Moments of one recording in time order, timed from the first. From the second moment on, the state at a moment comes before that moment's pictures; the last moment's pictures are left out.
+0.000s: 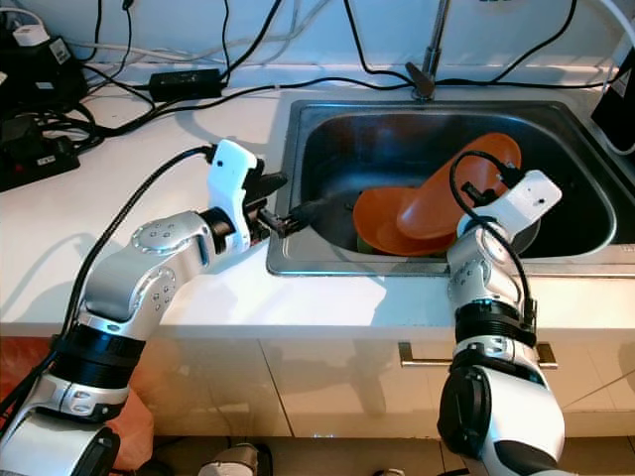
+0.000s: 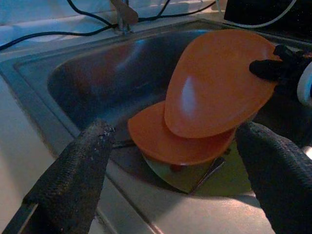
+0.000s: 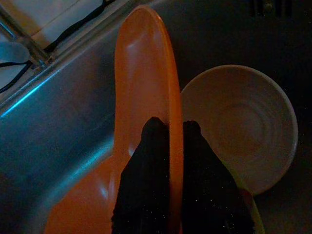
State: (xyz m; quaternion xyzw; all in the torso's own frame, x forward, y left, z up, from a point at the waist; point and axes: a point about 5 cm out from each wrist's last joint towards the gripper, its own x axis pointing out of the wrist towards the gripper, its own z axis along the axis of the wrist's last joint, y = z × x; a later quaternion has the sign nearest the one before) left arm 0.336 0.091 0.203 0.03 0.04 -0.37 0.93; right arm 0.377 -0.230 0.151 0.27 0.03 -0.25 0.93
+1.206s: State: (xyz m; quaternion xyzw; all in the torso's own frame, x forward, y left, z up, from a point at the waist) left arm 0.340 0.102 0.204 -0.01 0.03 -0.33 0.94; right arm 0.380 -0.219 0.155 0.19 0.02 -0.20 0.96
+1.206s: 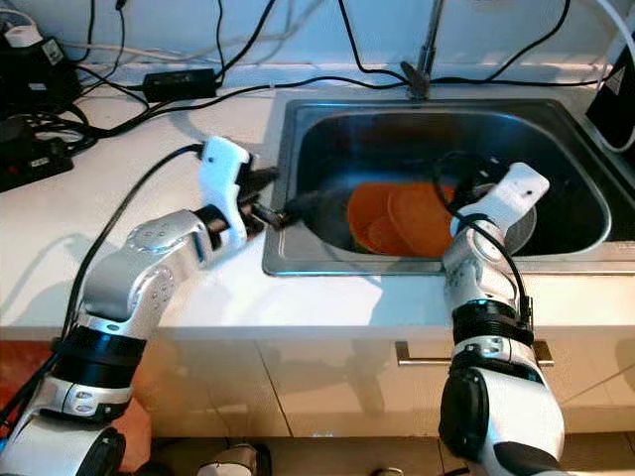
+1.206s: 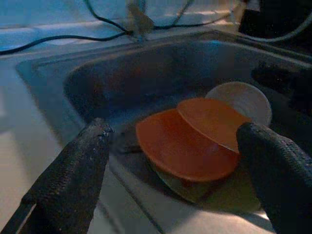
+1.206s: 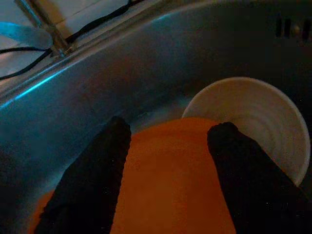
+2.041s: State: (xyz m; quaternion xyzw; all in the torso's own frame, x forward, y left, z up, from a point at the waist) left arm 0.352 0.159 0.215 -0.06 -0.07 -0.12 0.99; right arm 0.354 -0.203 0.201 0.02 -0.12 -0.04 0.99
